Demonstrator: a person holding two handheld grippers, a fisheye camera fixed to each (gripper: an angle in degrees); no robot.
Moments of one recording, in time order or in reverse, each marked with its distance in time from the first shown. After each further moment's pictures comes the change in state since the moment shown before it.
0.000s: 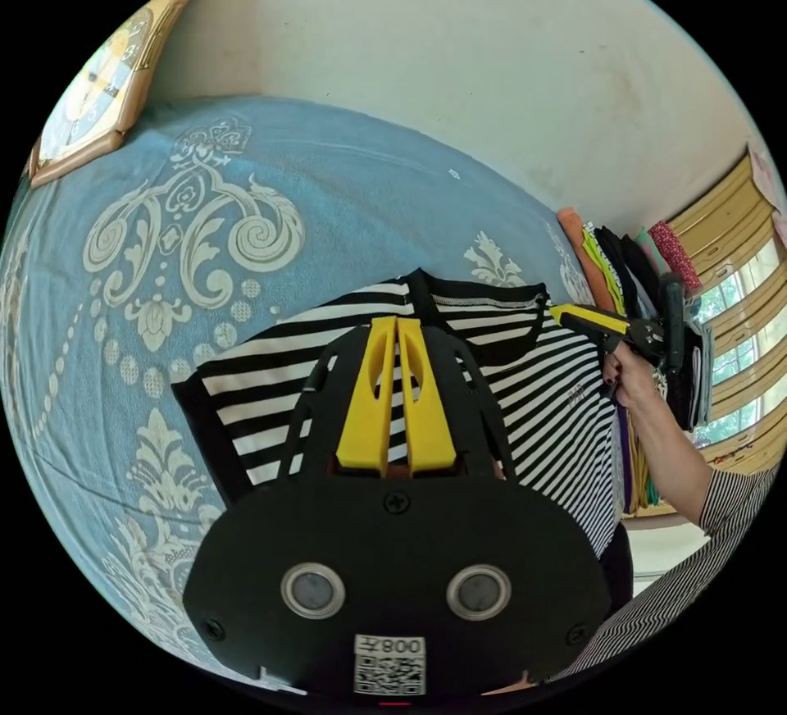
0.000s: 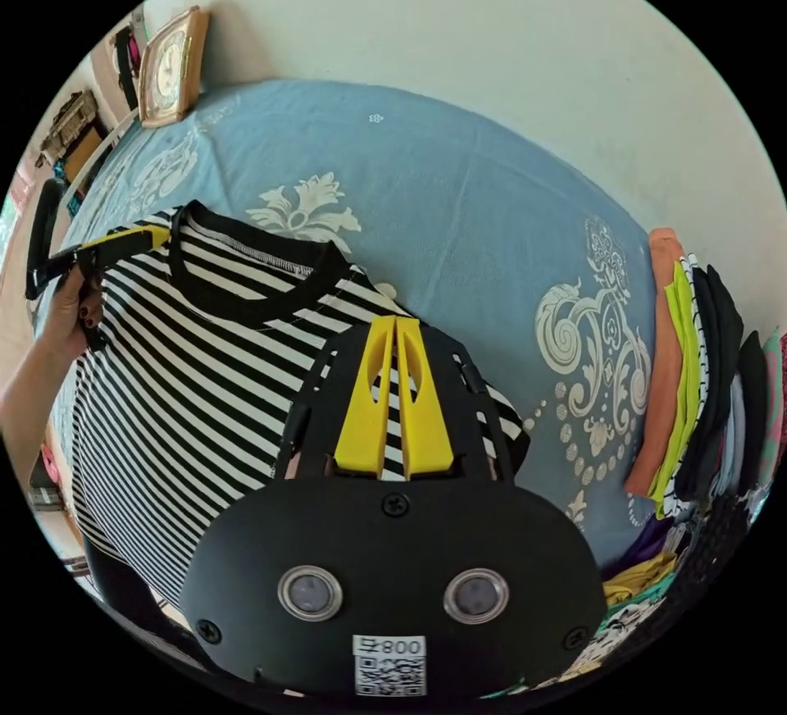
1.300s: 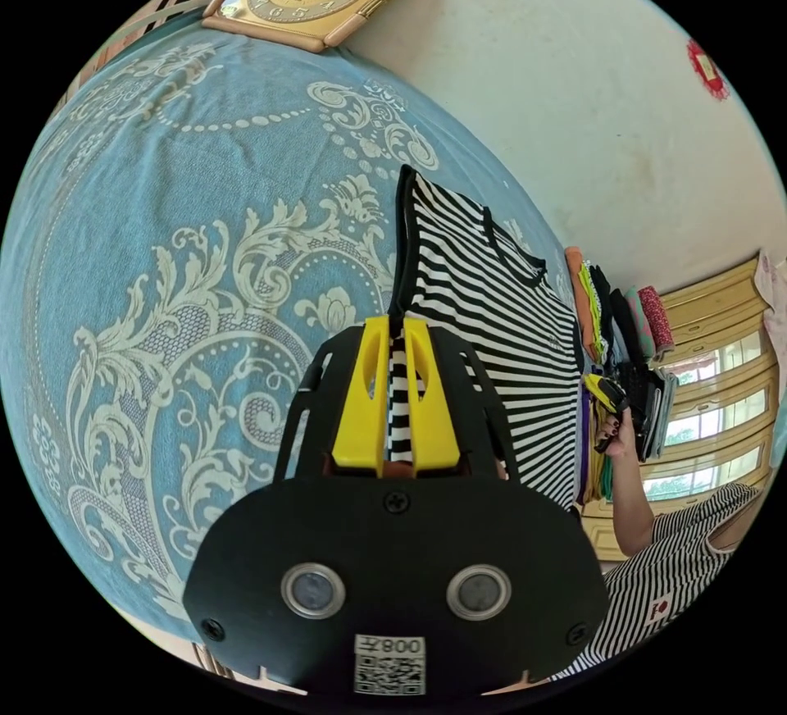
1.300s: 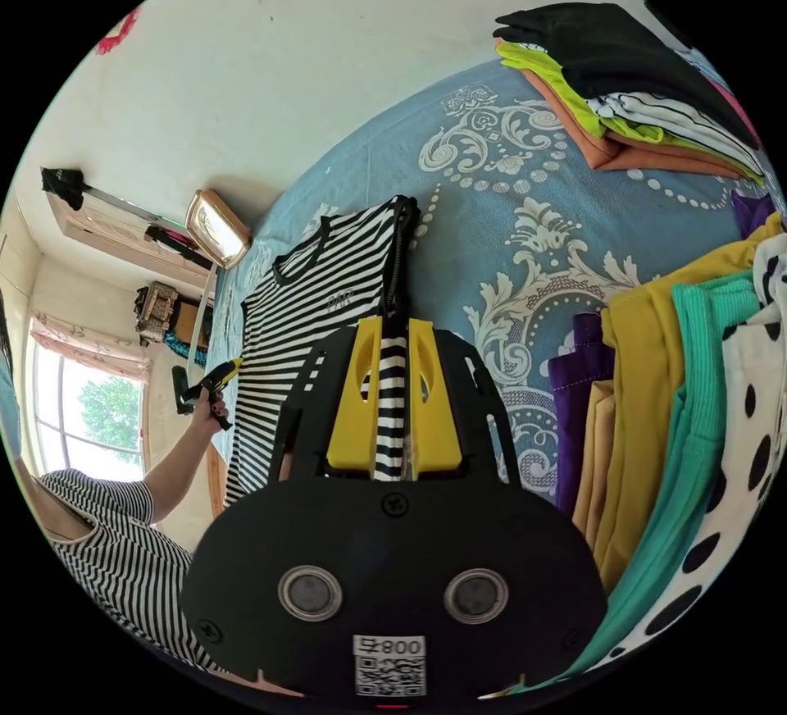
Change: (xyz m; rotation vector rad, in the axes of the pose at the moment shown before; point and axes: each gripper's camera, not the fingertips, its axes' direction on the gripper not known) left arm -0.086 0.218 -0.154 0.070 0.043 -0.290; right arm 0.193 0.338 0.046 0.100 -0.531 0.495
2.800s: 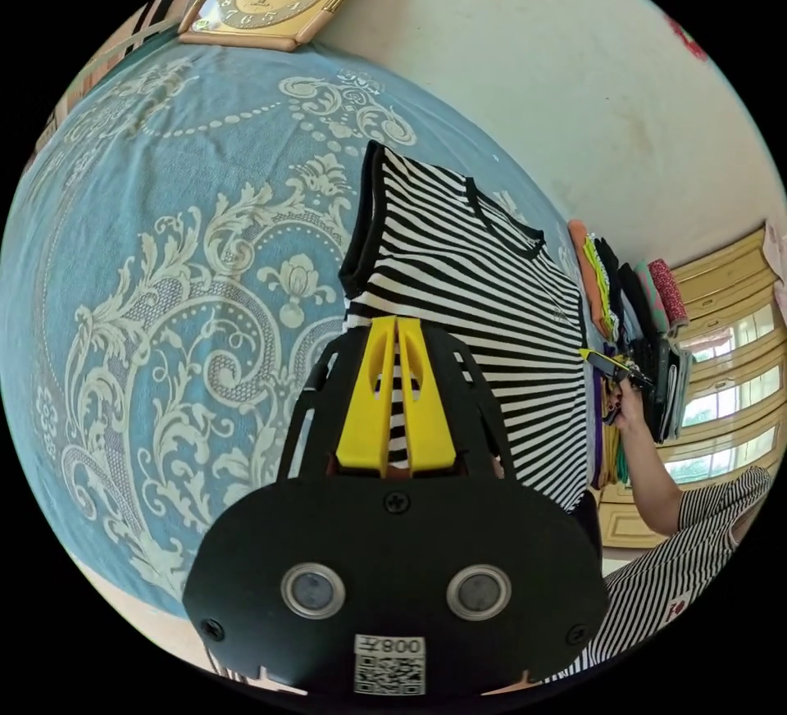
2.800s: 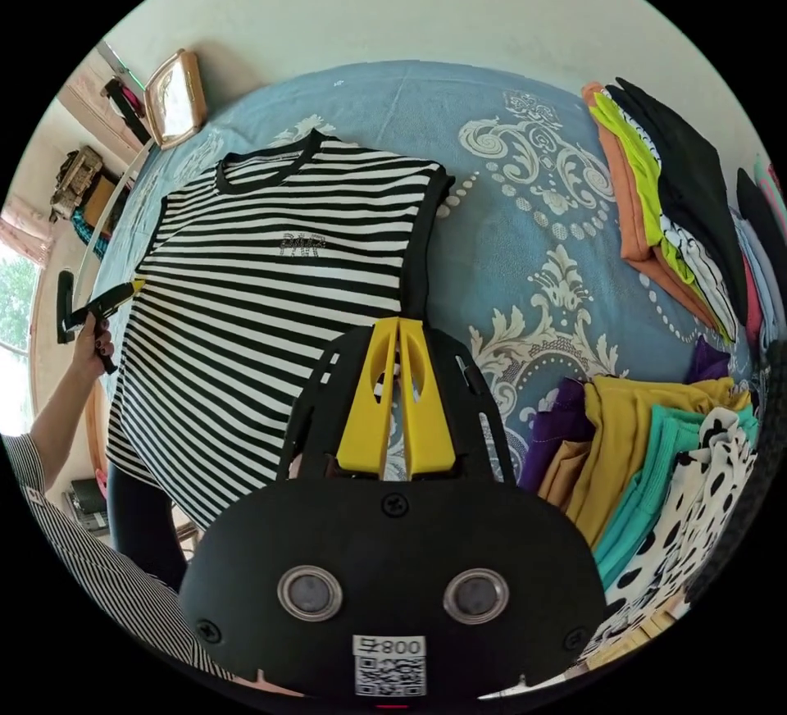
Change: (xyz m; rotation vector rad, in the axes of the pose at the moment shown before) left arm 0.075 0.107 -0.156 -0.018 -0.037 0.040; right arm -0.132 0.052 0.023 -0.181 0.419 -0.305
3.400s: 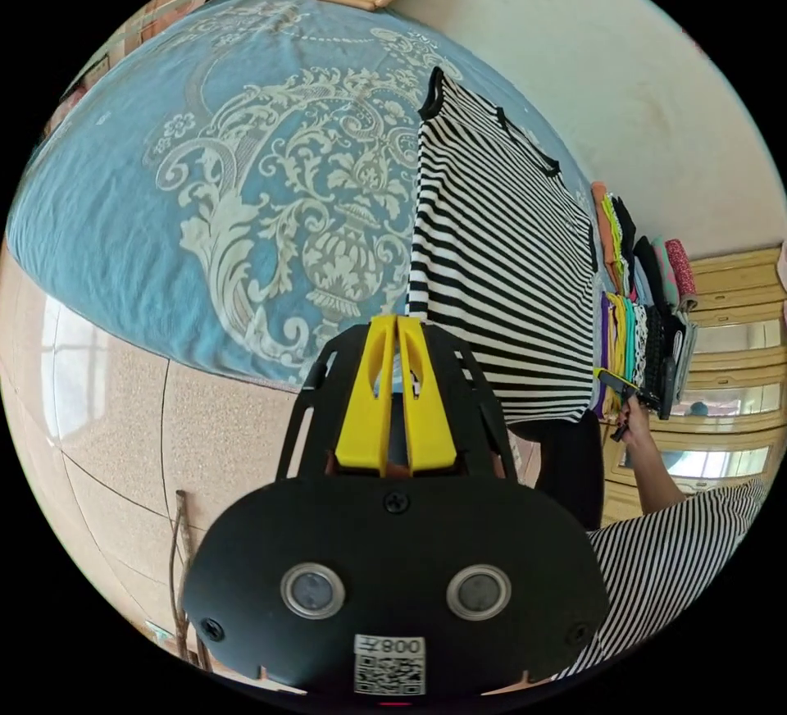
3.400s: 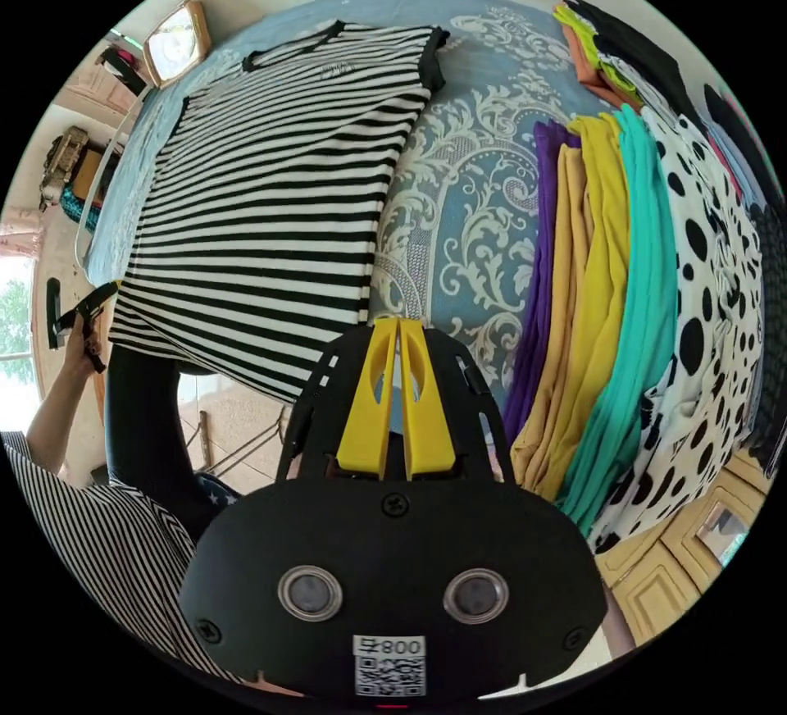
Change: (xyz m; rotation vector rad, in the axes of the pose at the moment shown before) left arm -0.004 0.192 -0.127 -0.131 -0.078 -0.148; right arm -0.037 0.197 -0.054 -0.187 -0.007 0.077
